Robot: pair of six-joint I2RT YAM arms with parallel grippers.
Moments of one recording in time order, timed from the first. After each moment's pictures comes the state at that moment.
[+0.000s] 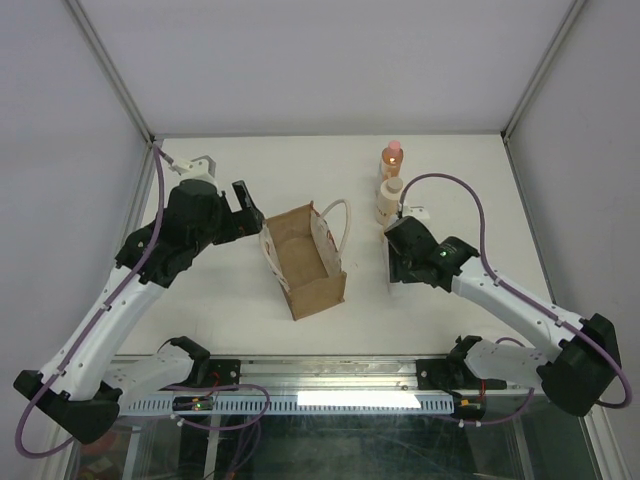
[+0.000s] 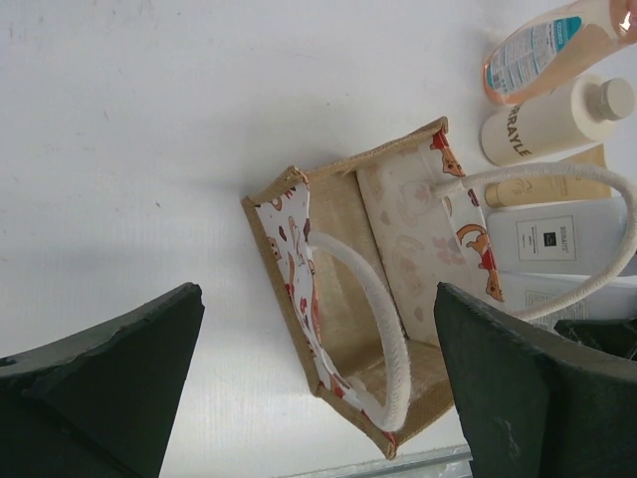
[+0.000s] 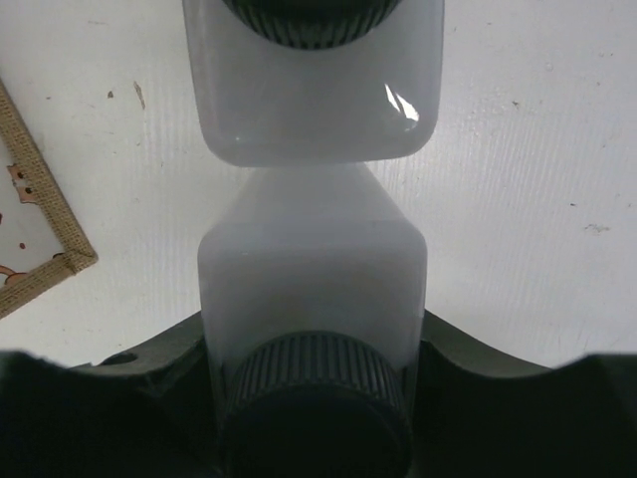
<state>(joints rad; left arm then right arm) -0.53 0.98 1.18 -0.80 -0.23 -0.63 0.73 1.12 0.89 -0.85 0.37 0.54</state>
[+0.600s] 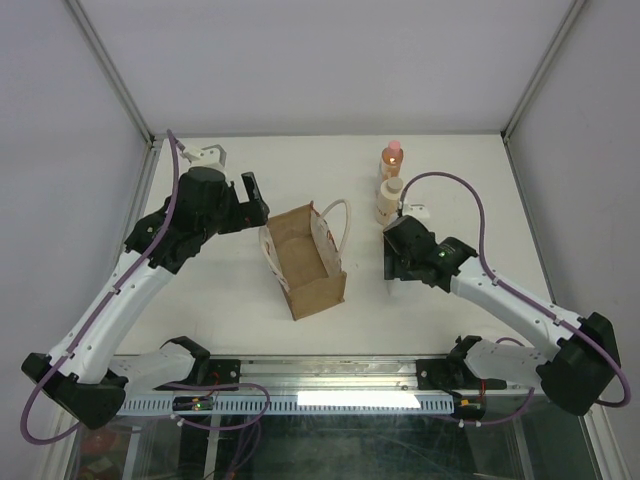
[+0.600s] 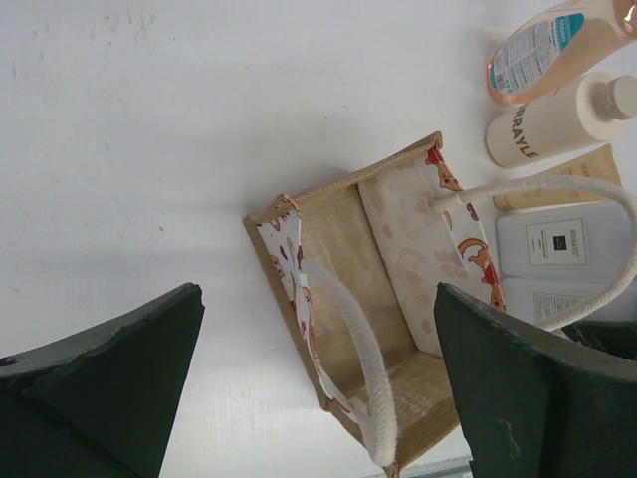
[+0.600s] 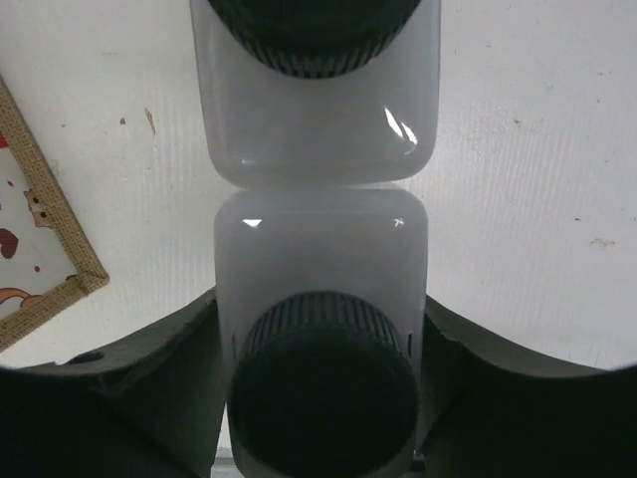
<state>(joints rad) -0.53 1.07 1.26 -0.79 -0.23 -0.56 0.73 1.14 0.87 -0.81 0.39 0.55</state>
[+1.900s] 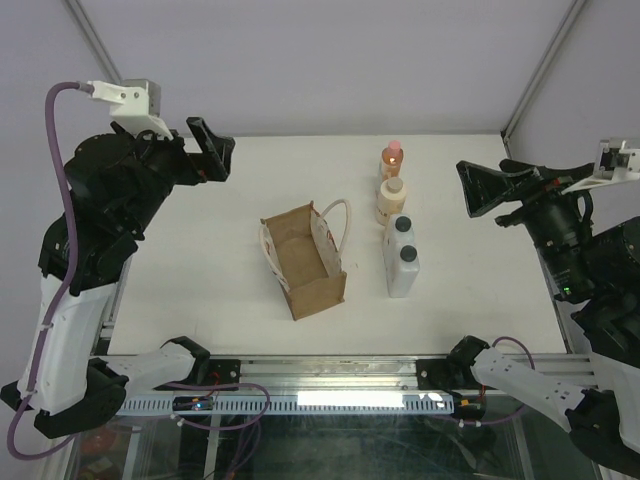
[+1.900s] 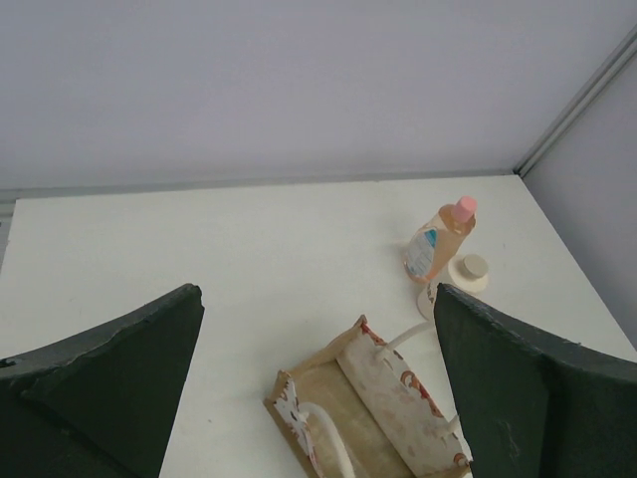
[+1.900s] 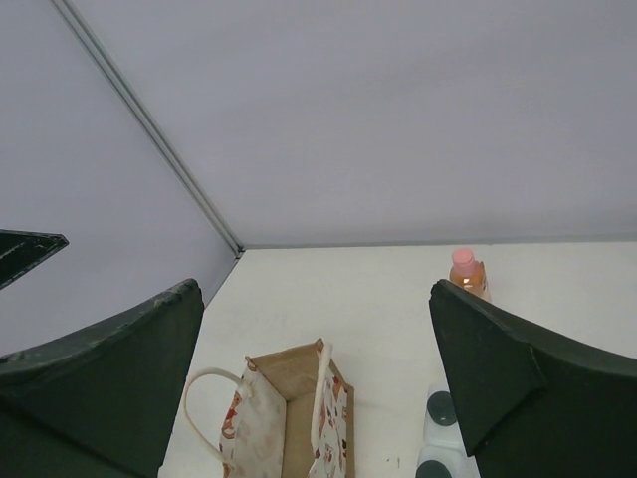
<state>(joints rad) -0.53 1.09 1.79 -0.79 -0.26 -0.25 0.73 0.76 1.59 -0.64 0.38 0.32</state>
